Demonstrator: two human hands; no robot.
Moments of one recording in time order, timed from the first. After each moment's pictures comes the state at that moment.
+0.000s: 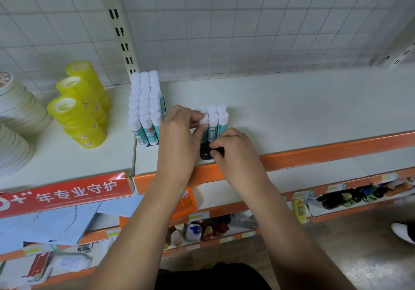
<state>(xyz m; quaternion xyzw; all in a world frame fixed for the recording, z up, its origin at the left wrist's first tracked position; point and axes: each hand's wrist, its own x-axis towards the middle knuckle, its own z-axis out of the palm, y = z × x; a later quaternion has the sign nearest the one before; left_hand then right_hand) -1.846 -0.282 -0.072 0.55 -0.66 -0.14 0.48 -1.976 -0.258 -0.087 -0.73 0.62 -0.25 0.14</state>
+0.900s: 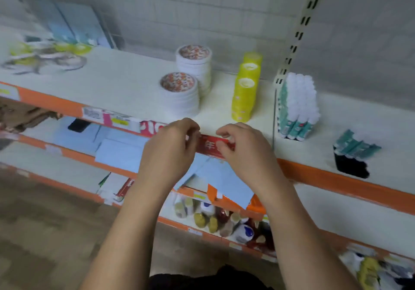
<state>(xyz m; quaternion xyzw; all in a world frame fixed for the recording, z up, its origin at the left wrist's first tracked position) -1.581 -0.130 -0.055 0.76 -0.57 -0.05 0.31 -1.734 -0.204 -0.058 -0.85 0.44 -0.23 0.18</state>
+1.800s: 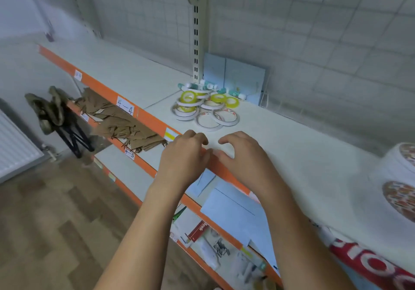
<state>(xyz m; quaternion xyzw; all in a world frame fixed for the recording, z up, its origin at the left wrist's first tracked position) -1.182 -0.095 -0.046 0.87 -0.45 0.03 0.21 -1.295 -0.206 -0.050 -0.92 0.28 -0.18 0.21</state>
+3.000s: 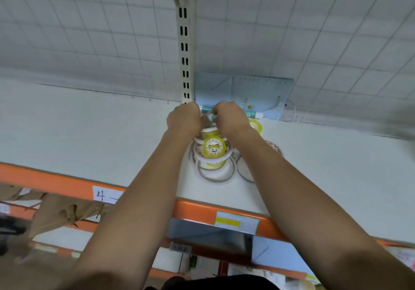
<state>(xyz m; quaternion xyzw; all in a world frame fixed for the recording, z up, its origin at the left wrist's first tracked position) -0.881 -0.318 -0.059 0.80 -0.57 -0.05 0.18 -0.999 -0.357 -0.050 -0.84 0.53 -0.11 0.05</state>
